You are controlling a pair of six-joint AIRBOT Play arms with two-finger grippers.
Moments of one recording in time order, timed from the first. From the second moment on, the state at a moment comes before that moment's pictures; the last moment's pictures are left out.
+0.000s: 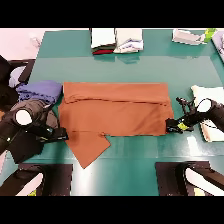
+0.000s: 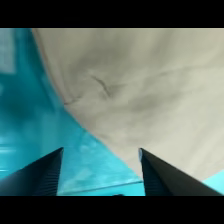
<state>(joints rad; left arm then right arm) -0.09 -0.85 0.50 1.23 -1.24 -1.67 -0.10 -1.10 0.61 -1.32 1.20 1.56</state>
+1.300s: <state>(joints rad) -0.09 -0.60 0.60 1.22 -1.47 -1.54 -0.21 -0.72 0.62 -1.50 1.45 1.59</state>
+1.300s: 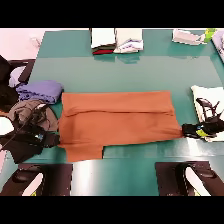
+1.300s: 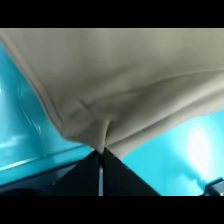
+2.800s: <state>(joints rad) -0.09 -1.37 1.22 1.26 -1.07 -1.46 -0.23 -1.53 1.28 -1.33 1.28 1.55</state>
